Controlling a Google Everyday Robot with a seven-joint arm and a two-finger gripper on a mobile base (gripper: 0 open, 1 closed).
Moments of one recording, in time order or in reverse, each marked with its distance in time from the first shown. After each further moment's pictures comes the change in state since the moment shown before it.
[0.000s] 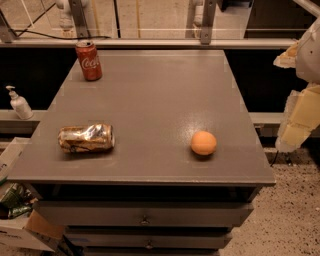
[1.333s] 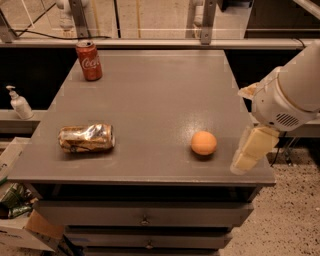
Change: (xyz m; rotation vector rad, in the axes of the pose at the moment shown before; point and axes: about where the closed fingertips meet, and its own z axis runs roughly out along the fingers) arm -0.029 0.020 0.086 -0.001 -0.153 0.009
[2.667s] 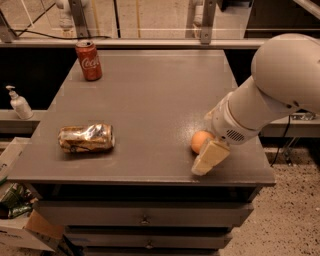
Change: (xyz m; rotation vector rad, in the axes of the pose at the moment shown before) arm -0.035 0.012 0.087 -0.068 -0.045 0.061
